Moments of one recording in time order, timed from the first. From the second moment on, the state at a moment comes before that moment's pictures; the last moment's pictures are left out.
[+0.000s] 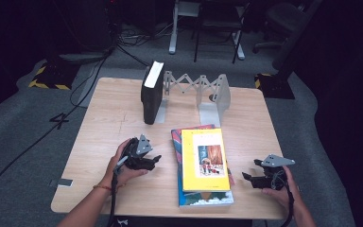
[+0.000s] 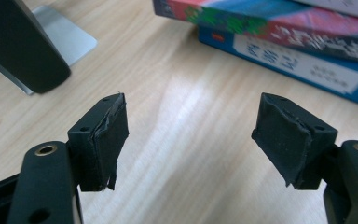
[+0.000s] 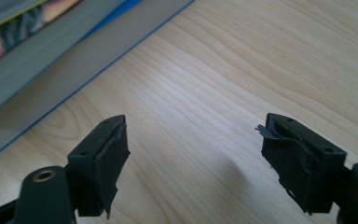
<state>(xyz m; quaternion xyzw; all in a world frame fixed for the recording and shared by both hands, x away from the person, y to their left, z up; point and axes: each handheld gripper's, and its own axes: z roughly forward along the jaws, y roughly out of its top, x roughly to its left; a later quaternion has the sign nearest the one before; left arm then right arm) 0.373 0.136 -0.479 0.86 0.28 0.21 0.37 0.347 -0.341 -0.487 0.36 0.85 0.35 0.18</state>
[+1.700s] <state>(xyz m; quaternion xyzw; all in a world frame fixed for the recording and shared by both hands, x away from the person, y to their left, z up) 0.351 0.117 -0.504 0.89 0.27 0.10 0.35 0.352 -0.242 -0.440 0.29 0.90 0.34 0.02</state>
